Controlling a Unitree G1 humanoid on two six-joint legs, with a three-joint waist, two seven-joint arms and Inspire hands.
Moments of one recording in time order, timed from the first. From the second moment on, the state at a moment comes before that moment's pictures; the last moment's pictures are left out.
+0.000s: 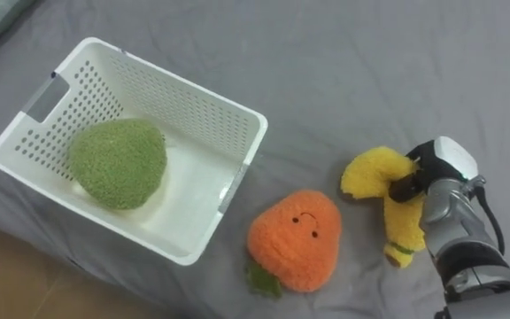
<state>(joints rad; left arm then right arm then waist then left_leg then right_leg) 0.09 0.27 -0.09 1.10 -0.40 0.06 0.01 -0.53 -0.52 0.20 1.11 -0.36 0.06 -0.22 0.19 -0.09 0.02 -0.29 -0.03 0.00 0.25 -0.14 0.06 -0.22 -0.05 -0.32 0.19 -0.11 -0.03</state>
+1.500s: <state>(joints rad) 0.14 0.22 0.08 1.12 -0.27 0.06 0.01 -0.25 -0.43 0.14 -0.18 -0.48 0.11 0.01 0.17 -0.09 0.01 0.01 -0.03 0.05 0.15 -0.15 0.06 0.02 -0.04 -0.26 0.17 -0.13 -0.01</state>
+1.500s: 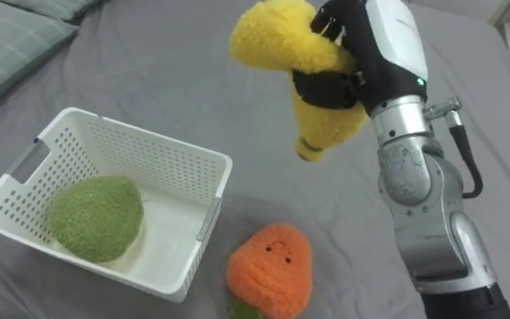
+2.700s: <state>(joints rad) 0.06 0.20 0.08 1.12 -0.11 0.10 0.01 -0.35 -0.25 0.41 -0.12 -0.55 0.24 0.21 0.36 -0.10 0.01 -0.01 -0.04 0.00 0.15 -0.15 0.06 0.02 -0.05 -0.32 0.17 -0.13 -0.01</state>
